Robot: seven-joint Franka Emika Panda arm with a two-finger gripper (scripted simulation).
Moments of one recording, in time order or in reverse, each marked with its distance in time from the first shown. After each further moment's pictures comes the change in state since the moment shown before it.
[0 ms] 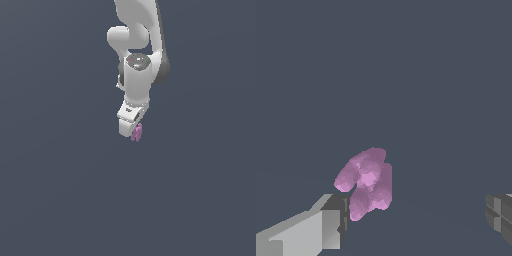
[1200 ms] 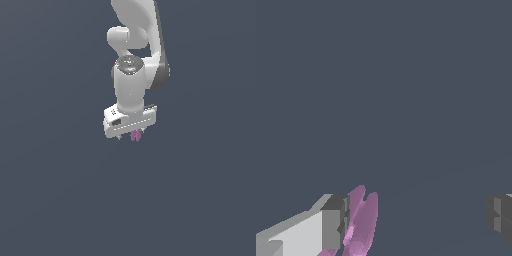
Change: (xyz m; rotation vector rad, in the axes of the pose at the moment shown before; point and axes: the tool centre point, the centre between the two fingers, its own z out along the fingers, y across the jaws) arm 0.010 0.060 -0.016 -0.001 0.025 0.690
